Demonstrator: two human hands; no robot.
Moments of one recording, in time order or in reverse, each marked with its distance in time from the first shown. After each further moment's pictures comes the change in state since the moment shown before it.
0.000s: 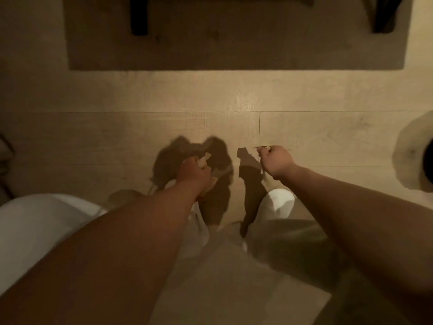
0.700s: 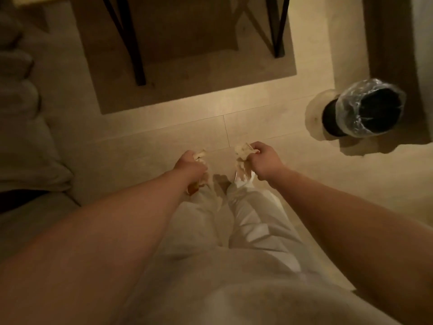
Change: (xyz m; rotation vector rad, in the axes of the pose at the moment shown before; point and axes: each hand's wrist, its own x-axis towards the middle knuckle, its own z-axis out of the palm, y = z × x) left_hand -0.336 0.073 -0.200 -0.066 -0.267 0.043; right_hand -0.406 -0.079 -0.156 0.380 0.069 0.044
